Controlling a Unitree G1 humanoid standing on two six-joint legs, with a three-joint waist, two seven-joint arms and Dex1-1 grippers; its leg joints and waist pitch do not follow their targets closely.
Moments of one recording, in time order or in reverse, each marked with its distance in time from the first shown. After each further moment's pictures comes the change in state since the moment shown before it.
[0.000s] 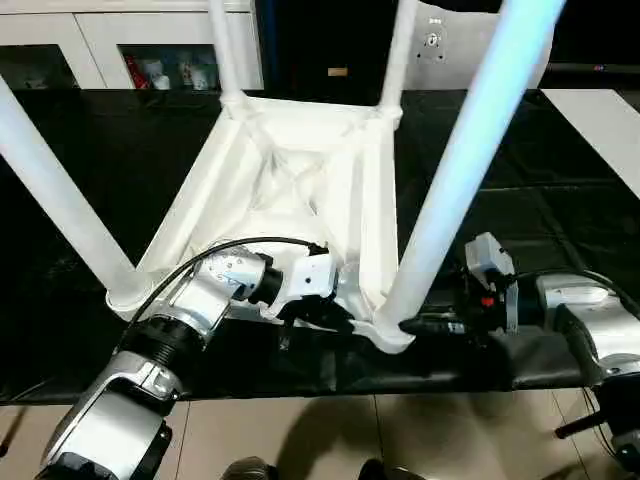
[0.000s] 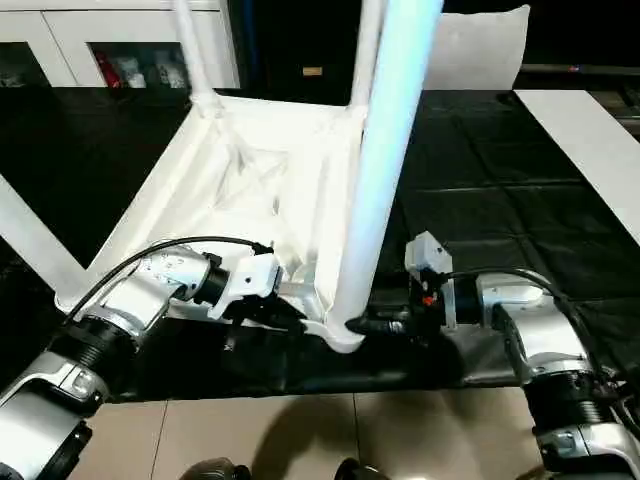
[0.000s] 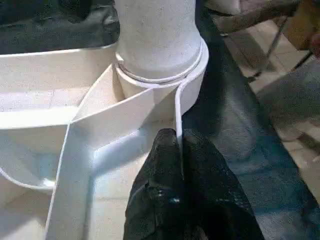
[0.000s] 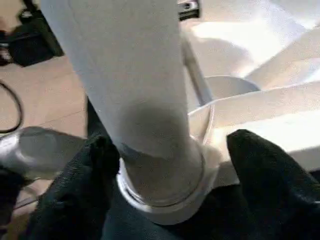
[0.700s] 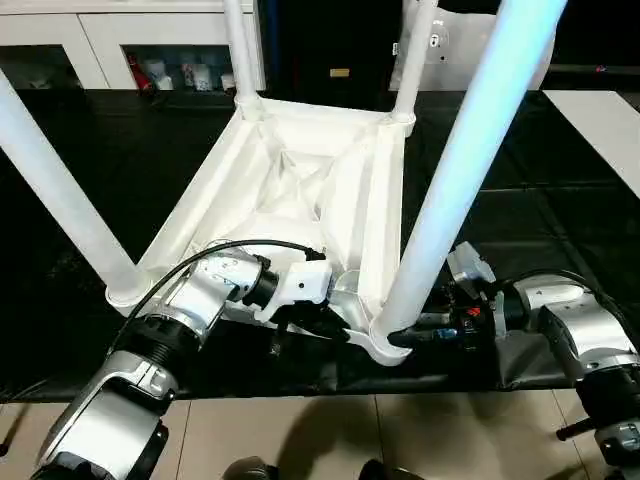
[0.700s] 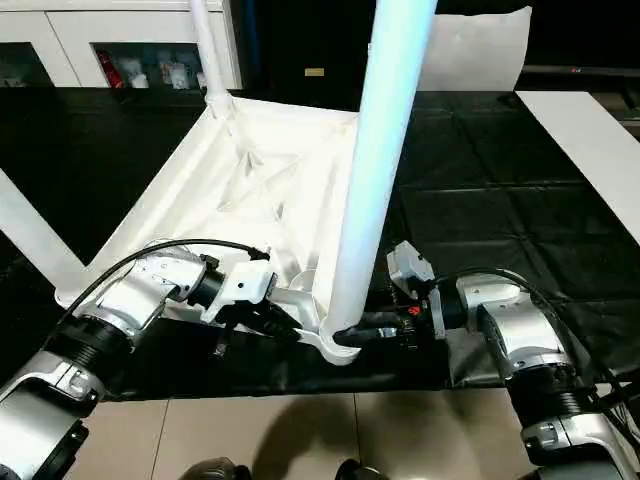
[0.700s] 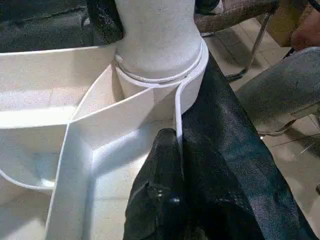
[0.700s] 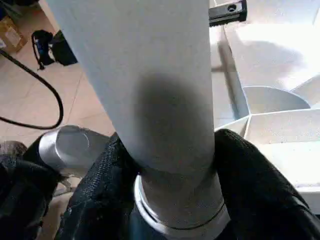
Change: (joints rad) left arm 0.000 0.008 -0.002 0.007 -0.018 -0.017 -0.053; right arm -0.006 0.027 0.039 -0.007 0.016 0.036 0.077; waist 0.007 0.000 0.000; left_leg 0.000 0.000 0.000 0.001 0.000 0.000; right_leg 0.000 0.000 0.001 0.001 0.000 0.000
